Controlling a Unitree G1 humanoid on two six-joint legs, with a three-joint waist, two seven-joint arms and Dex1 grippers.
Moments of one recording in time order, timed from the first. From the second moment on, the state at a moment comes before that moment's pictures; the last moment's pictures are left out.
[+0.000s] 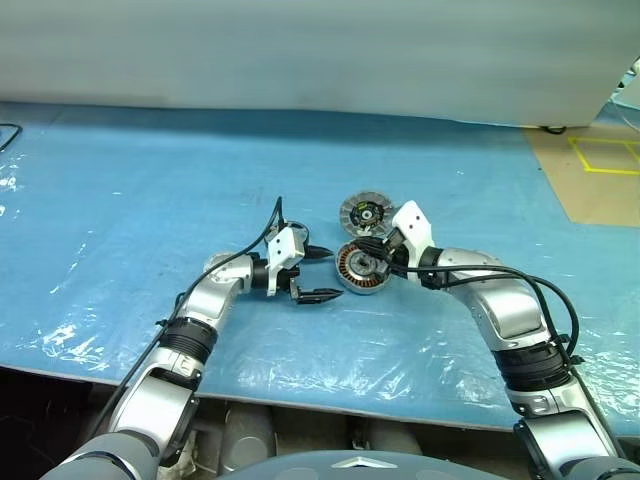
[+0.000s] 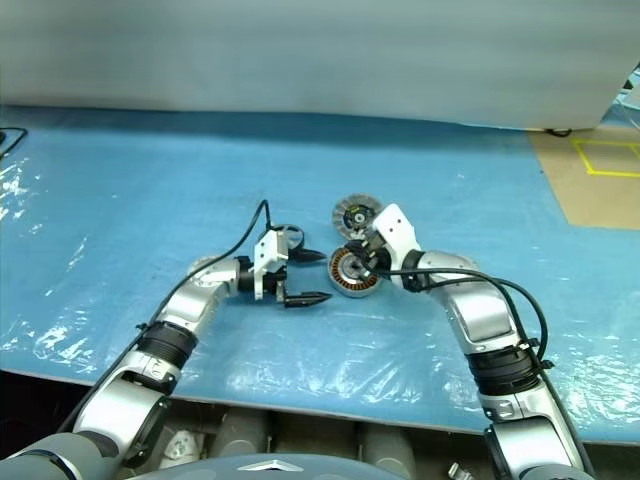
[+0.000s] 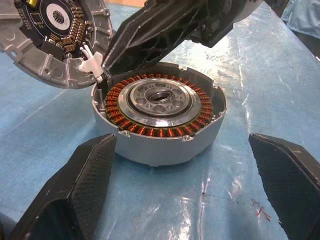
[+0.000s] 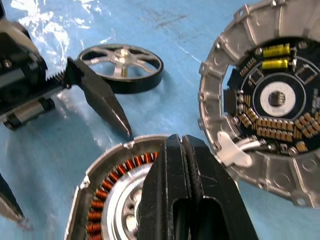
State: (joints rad) left arm -0.53 0.25 -0.21 0.50 -0.17 -0.08 -1.20; right arm -0.37 -0.49 0.15 -0.15 0.22 0.61 0.72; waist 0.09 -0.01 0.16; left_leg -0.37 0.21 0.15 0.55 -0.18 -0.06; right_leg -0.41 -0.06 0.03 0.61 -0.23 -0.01
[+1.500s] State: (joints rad) left arm -0.52 0.26 -0.22 0.50 -0.17 -0.08 -1.19; right arm -0.51 -0.66 0.38 -0.04 -0.11 0.31 0.91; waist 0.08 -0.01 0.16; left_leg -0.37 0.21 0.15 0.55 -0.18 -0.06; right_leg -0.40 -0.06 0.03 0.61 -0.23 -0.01
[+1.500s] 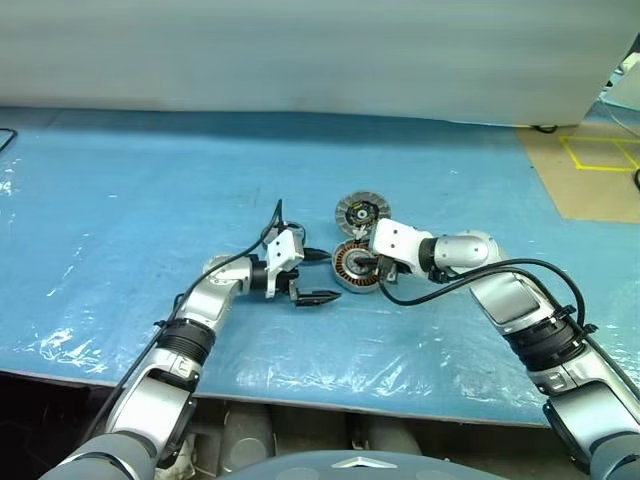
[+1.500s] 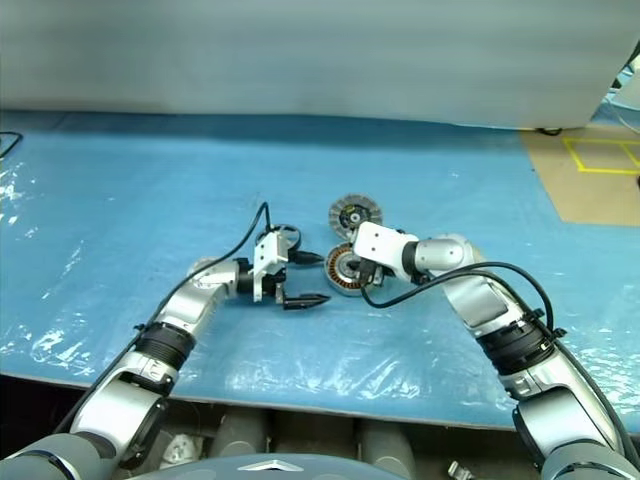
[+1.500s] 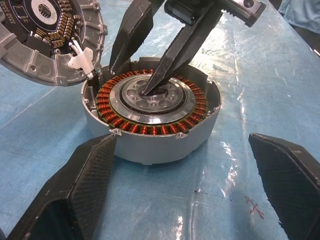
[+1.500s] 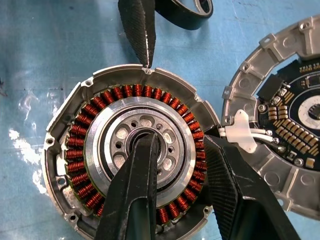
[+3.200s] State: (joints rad) left arm -0.55 0.24 -0.23 0.55 -0.16 -0.09 -1.20; right arm -0.83 -0.65 0.56 0.26 -0.40 -0.27 1.25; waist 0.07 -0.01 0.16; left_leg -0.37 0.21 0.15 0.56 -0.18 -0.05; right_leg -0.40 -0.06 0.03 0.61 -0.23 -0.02
